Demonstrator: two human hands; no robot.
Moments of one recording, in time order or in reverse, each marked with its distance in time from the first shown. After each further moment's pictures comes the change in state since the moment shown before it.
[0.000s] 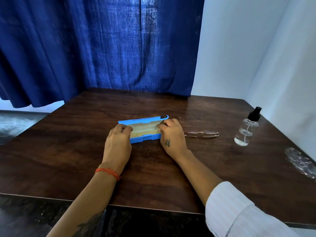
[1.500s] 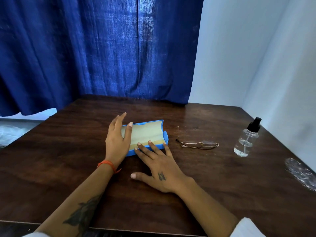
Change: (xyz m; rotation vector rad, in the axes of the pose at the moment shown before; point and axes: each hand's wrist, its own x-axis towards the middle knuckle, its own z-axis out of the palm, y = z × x) left_hand 0.044 -0.011 0.033 -0.494 0.049 -0.245; right_hand -0.029 -0.037 -0.027 0.006 -0.668 -0.125
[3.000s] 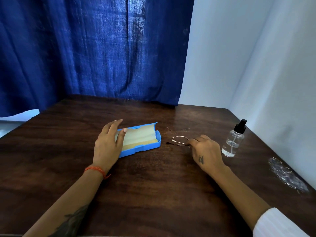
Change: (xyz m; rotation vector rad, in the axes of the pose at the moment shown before) left_hand -0.006 0.007 -0.003 0.166 -0.106 0.086; right_hand -0.049 0.126 -0.034 -0.391 0.559 0.223
